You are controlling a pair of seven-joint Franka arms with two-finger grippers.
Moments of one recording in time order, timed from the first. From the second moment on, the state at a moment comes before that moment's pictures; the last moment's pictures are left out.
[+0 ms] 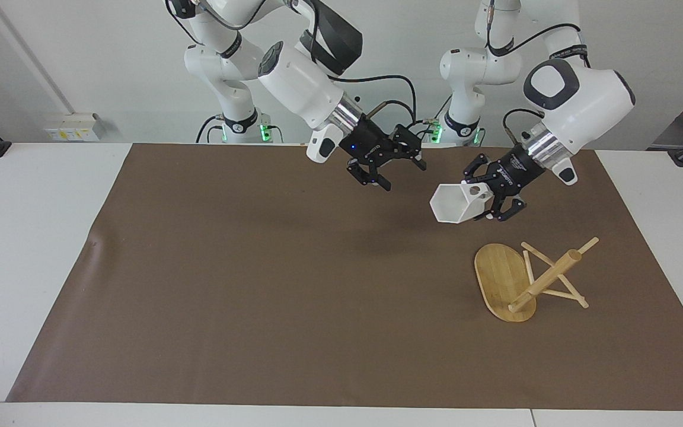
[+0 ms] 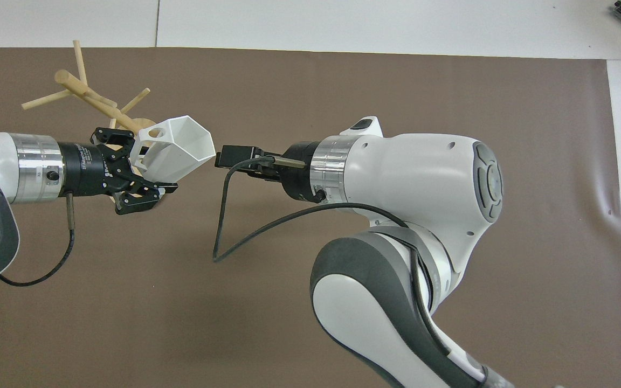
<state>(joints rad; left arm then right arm) -0.11 -0.06 -0.03 -2.04 -0.73 2.14 -1.86 -0.03 0.22 0.69 -1.72 0.64 2.48 0.35</state>
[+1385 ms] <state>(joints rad) -0.14 -0.02 -0.05 -2.16 -0.73 2.54 -2.16 -0.06 0.09 0.22 -1.61 0.42 2.05 -0.01</state>
